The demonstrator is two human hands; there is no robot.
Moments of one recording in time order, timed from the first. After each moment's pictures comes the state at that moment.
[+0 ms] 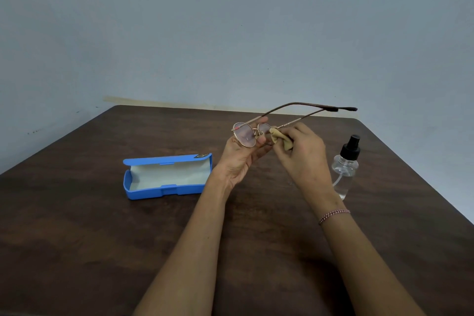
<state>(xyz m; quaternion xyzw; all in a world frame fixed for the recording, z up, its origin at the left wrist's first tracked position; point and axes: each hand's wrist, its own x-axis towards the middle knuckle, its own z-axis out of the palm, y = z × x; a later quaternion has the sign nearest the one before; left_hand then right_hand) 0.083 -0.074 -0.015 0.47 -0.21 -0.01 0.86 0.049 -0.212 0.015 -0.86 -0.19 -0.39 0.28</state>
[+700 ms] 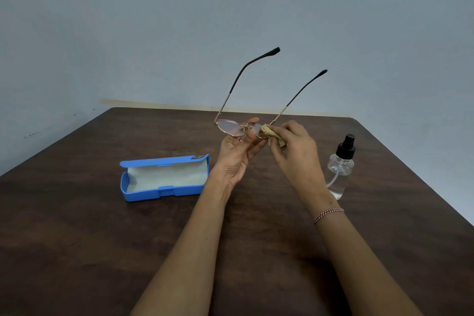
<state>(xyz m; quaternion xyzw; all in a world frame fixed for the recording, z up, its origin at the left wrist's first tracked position) 0.084 -0.077 -0.014 0.41 -0.19 0.00 0.89 0.049 -0.210 0.013 -0.84 -0.23 -0.40 0.28</state>
